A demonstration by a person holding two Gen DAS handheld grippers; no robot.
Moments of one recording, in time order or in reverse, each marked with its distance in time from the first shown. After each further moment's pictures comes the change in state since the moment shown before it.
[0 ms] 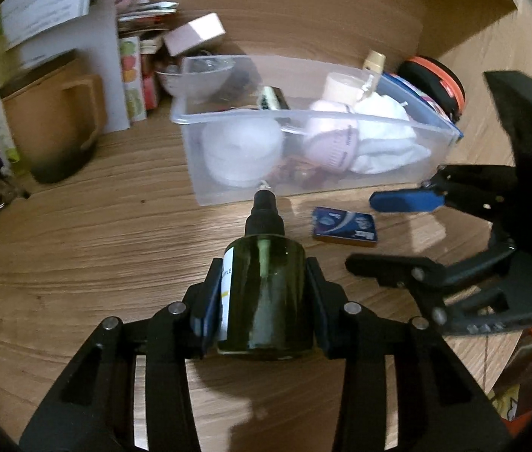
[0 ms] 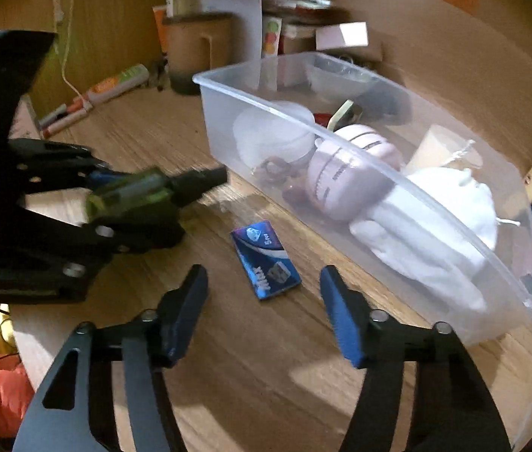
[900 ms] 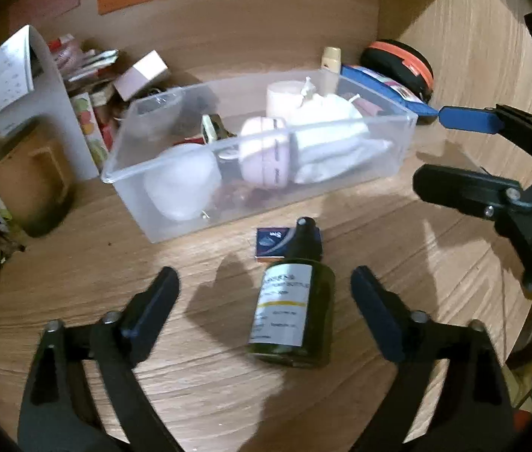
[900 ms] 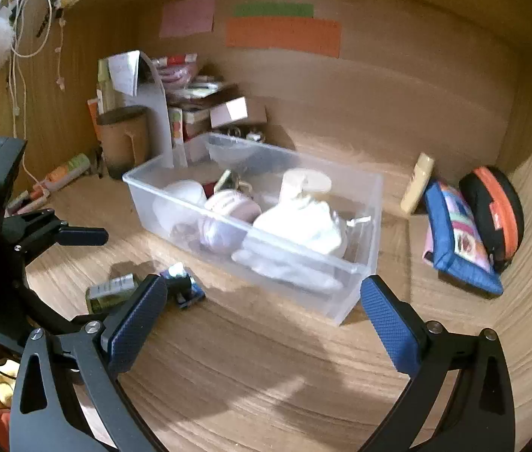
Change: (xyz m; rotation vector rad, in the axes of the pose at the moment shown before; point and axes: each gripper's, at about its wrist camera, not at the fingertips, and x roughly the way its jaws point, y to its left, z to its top) left arm 0.004 -0.047 0.009 0.174 -0.026 0.021; right arm -0.092 -0.036 -0.023 0.214 -0.233 -0.227
